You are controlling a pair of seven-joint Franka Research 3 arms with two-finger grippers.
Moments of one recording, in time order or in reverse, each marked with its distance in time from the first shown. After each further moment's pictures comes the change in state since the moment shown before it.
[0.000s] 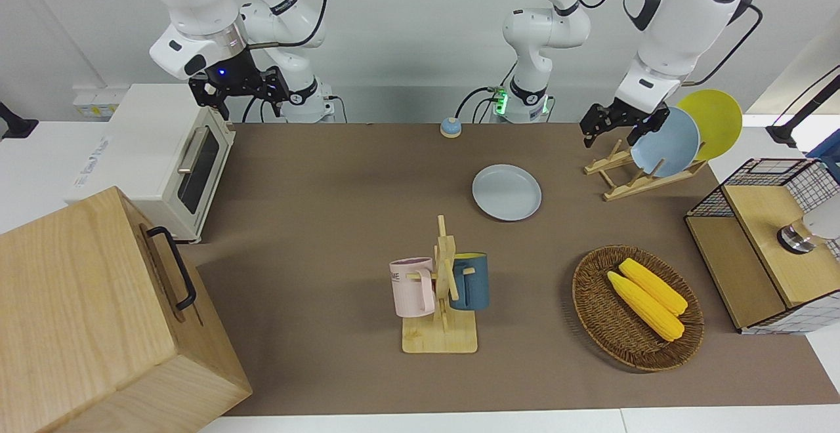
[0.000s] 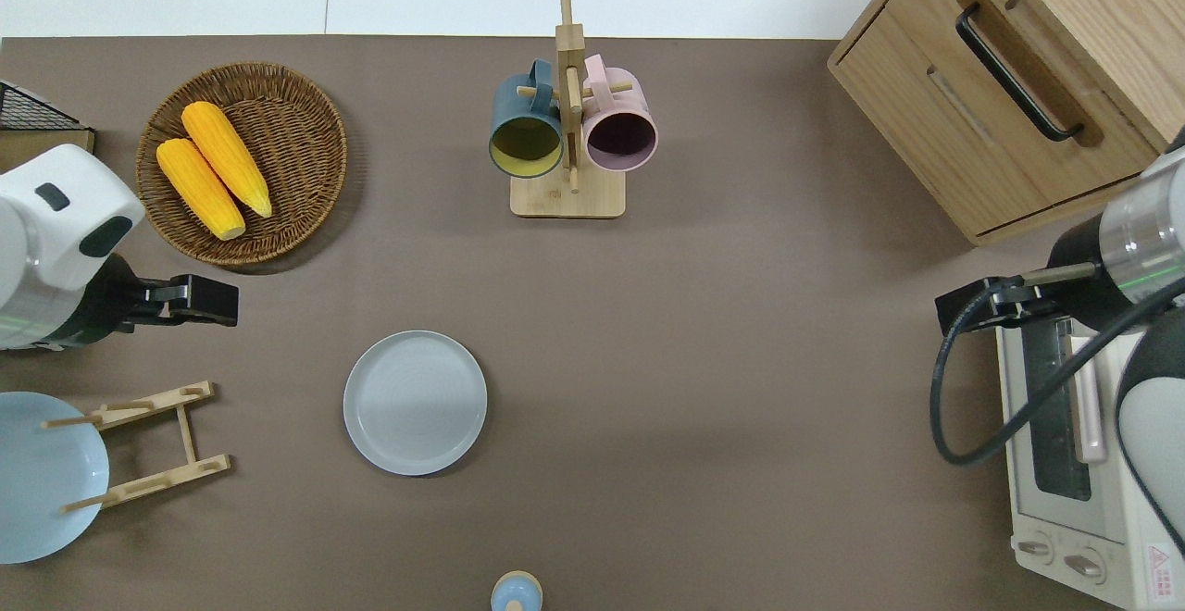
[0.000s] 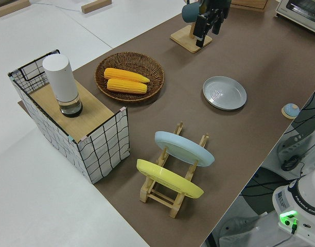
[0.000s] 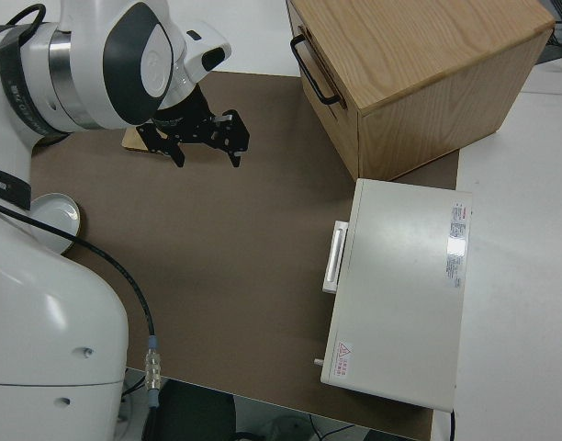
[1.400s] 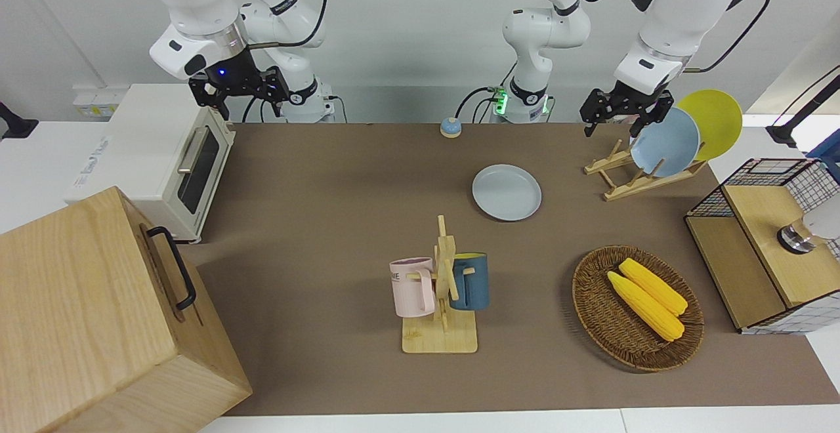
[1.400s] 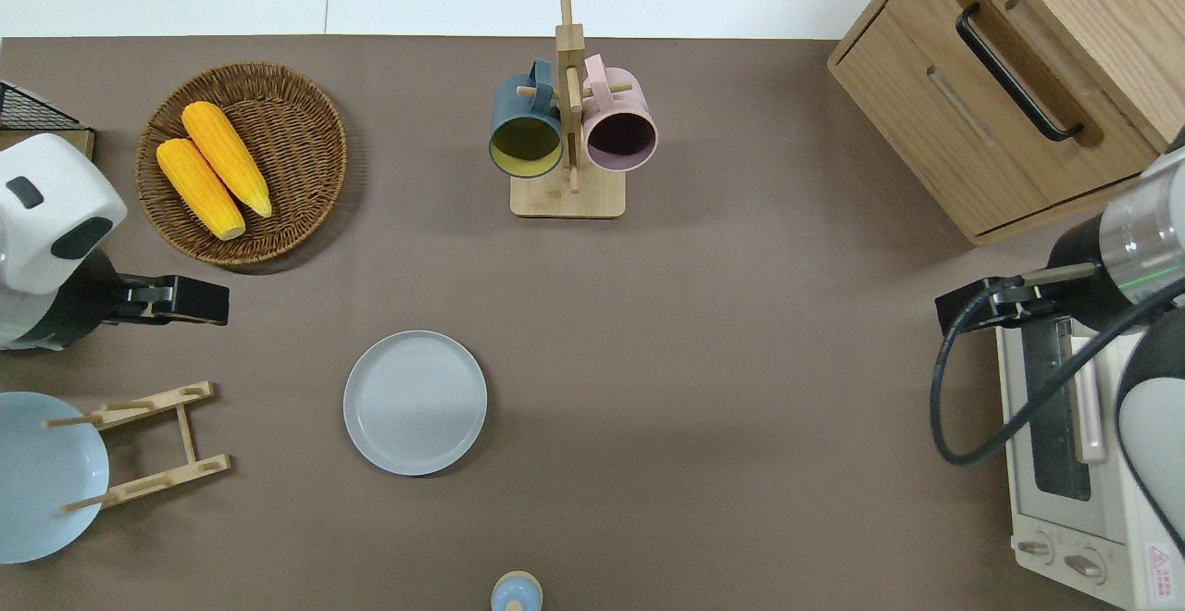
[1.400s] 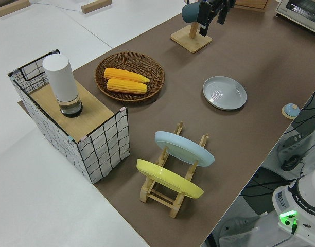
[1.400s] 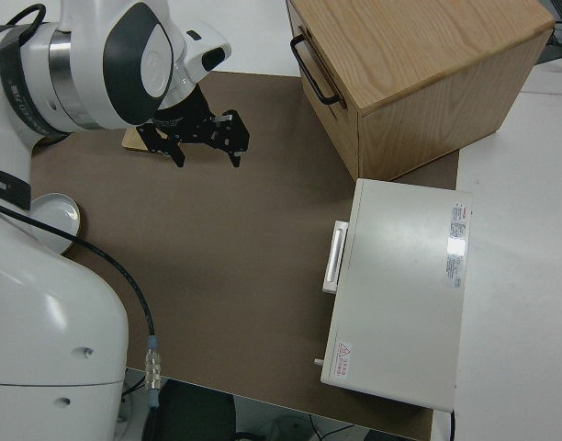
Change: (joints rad) left arm -0.011 -0.006 -0.006 0.086 0.002 -0.062 0.059; right arm 0.000 0.000 0.000 0.000 0.000 0.000 0.000
